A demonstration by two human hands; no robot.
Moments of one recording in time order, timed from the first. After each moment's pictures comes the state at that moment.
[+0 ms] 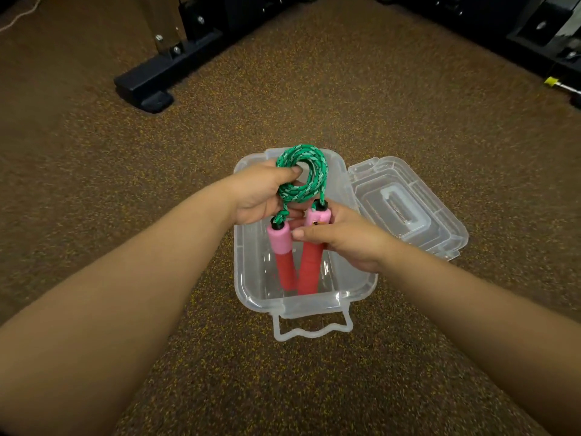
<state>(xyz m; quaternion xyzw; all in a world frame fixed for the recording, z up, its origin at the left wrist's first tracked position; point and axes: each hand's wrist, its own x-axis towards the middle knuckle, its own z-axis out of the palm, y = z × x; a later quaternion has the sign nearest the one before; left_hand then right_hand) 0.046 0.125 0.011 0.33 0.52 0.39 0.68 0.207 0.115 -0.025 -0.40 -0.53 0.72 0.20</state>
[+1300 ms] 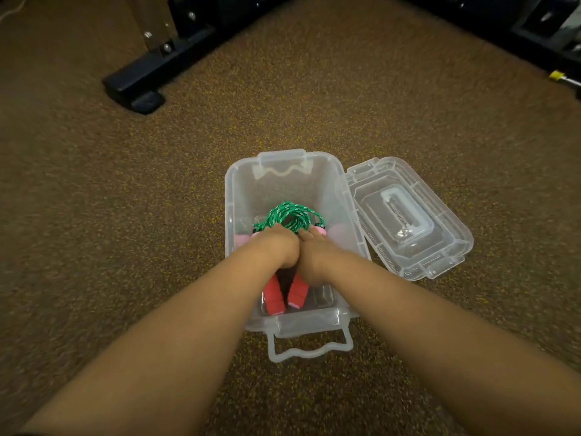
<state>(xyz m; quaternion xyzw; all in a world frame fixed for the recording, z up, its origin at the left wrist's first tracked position) 0.088 0.131 -0.069 0.57 0.74 -0.21 0.28 0.168 0.138 -0.099 -0.45 -0.82 0.22 -0.26</state>
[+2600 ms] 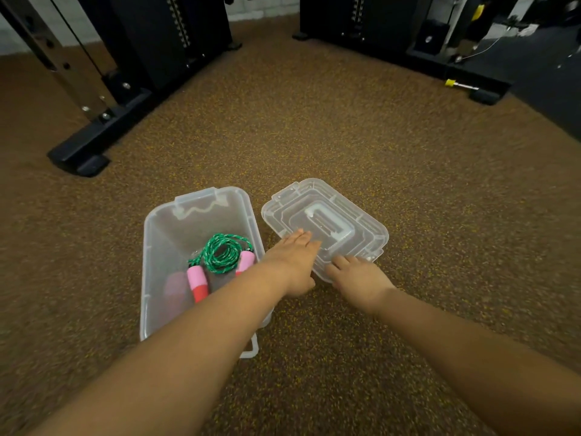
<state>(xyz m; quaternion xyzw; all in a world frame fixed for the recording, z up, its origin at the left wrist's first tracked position) 0.230 0.128 -0.032 0.80 0.54 -0.17 0.19 0.395 0.122 -0.112 -0.44 -0.89 0.04 -0.08</state>
